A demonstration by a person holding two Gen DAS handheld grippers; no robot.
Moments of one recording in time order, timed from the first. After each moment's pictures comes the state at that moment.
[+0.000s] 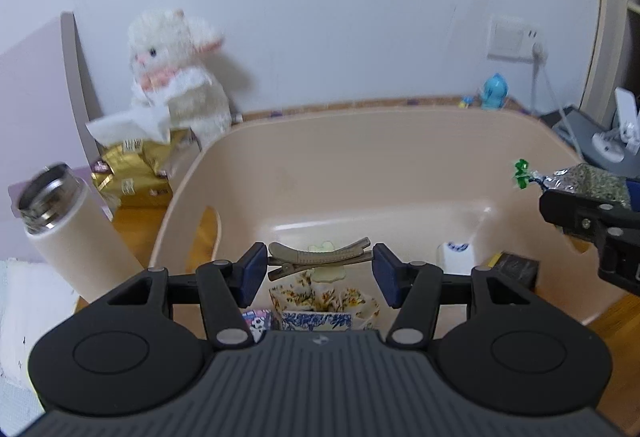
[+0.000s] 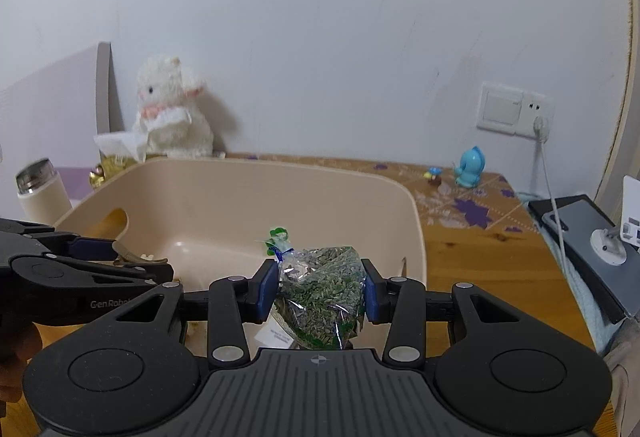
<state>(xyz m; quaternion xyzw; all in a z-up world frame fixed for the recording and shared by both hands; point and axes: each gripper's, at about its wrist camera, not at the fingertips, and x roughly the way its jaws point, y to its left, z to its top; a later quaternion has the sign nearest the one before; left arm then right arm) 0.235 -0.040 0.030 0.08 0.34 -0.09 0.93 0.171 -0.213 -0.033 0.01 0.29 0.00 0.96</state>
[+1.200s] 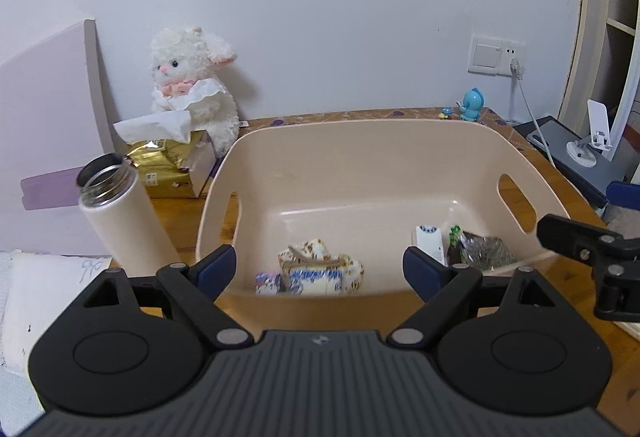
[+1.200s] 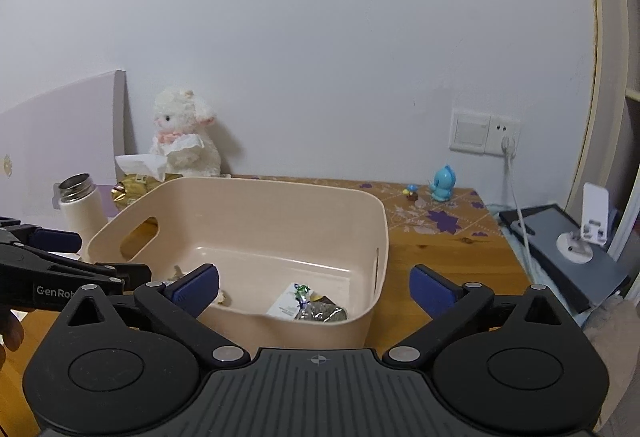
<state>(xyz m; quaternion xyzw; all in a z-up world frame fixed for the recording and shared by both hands) 0.165 -0.018 0.076 0.07 0.32 -0.11 0.94 0.080 -0.210 0.010 0.01 0.25 -0.01 0.97</state>
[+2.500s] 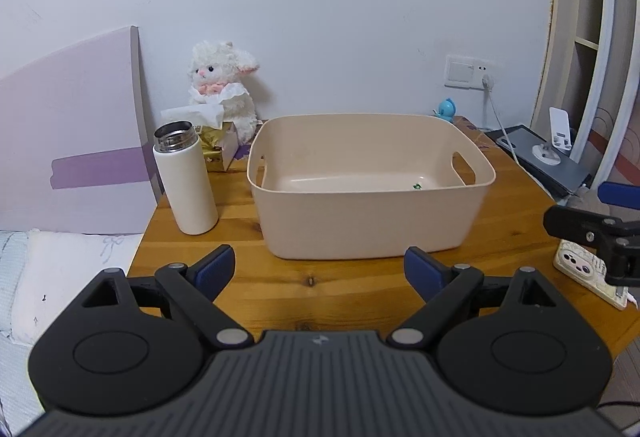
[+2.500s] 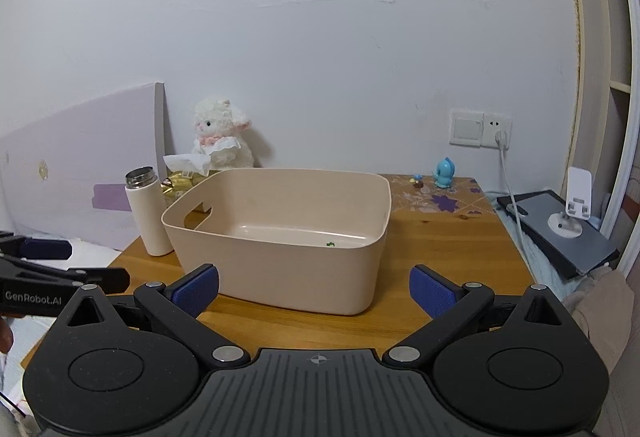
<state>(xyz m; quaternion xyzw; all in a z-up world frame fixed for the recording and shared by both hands) 0.026 0.025 0.105 0.05 0.29 -0.11 0.95 -0.032 -0.210 0.034 0.03 0.24 0.02 0.97</state>
